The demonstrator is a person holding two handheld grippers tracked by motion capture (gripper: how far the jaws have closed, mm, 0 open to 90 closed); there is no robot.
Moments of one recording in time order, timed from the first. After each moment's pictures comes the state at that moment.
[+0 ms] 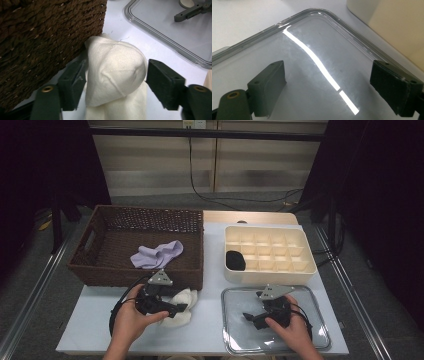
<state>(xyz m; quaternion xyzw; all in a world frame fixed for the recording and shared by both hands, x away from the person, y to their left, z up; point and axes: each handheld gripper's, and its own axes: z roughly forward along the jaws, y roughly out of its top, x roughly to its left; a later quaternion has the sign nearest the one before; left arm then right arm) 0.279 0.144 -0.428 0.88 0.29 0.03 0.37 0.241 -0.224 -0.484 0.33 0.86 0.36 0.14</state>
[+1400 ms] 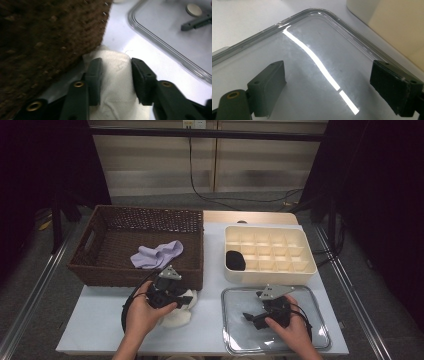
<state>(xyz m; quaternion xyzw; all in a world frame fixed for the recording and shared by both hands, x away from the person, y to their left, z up) 0.291 0.121 -0.433 0.89 0.30 0.01 0.35 0.241 -0.224 -0.484 0.33 0.86 0.36 0.14</state>
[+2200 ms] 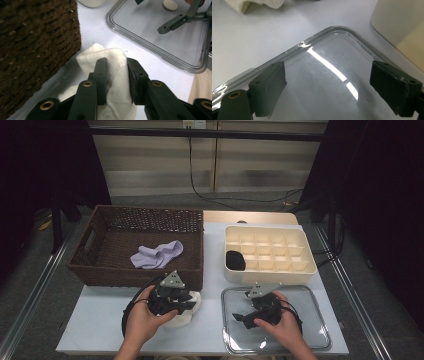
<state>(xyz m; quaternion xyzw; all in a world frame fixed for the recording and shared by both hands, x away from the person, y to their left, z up) 0.271 0.116 -0.427 0.89 0.25 0.01 0.37 0.248 -0.192 -0.474 0.31 0.87 0.37 0.11</state>
